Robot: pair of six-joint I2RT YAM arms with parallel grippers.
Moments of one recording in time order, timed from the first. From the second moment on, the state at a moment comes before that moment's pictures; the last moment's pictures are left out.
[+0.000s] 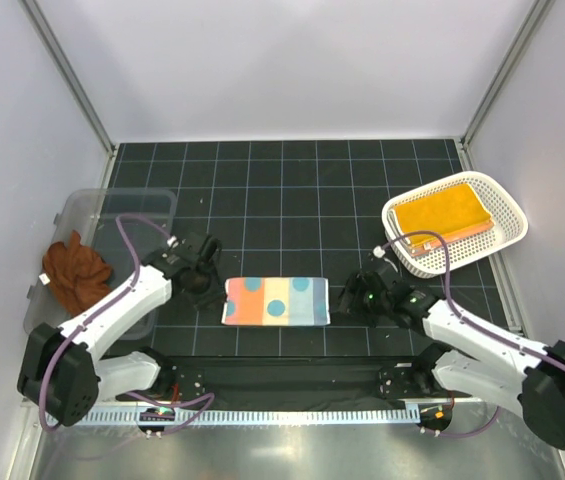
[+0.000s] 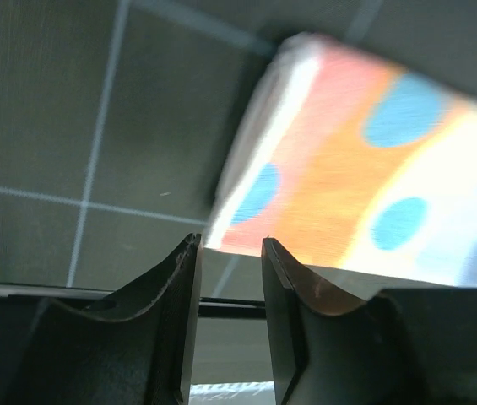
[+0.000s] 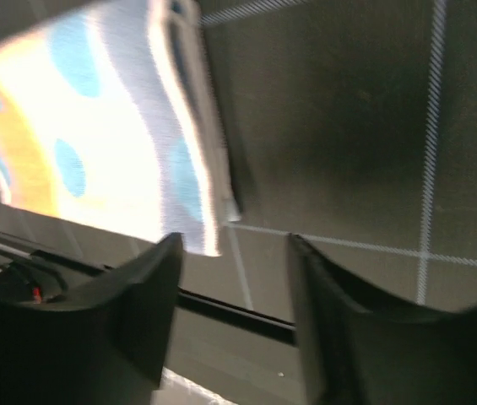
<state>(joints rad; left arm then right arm) -0.52 1.17 0.73 -0.81 -0.04 -0.93 0.68 0.99 0.42 -0.38 -0.07 1.04</state>
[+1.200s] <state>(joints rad) -0.51 1.37 0.67 -0.56 0.05 -0.85 0.74 1.27 0.42 0.02 -0.12 0.75</state>
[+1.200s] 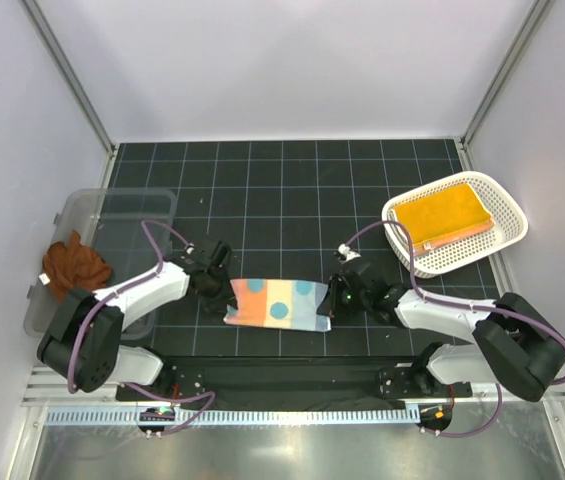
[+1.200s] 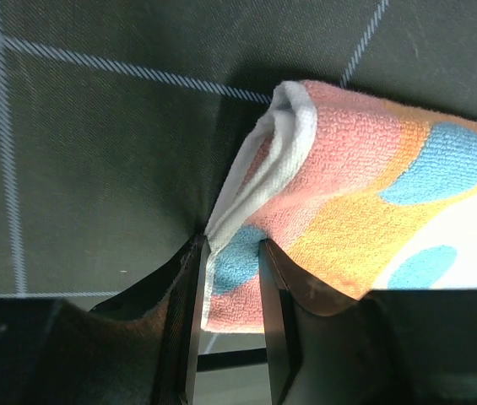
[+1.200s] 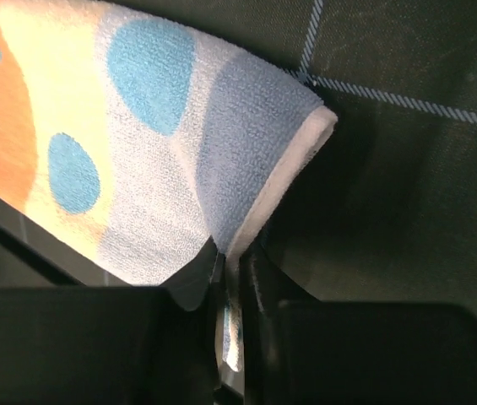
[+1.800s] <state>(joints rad) -0.47 1.31 1.08 -0.75 -0.10 -0.72 0.45 1.36 1.09 -0.81 0.00 0.31</state>
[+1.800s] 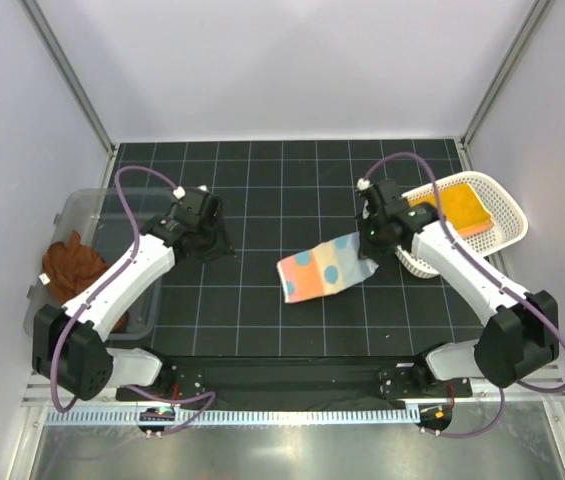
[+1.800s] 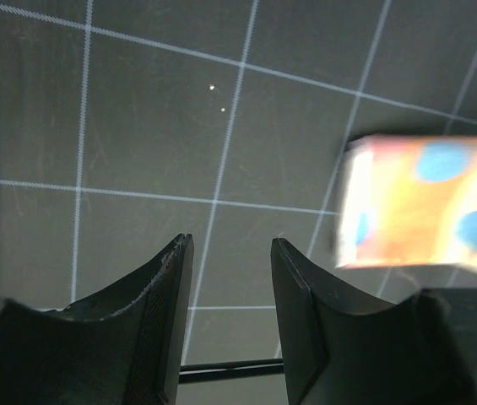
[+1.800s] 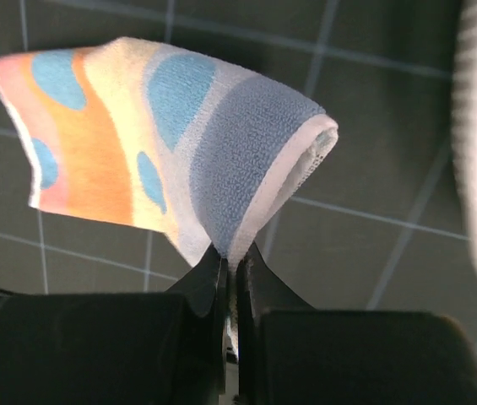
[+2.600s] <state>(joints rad) -0.45 1.53 1.15 -0.76 -0.10 -0.62 -0.09 1.74 1.61 -1.10 0.18 -0.13</state>
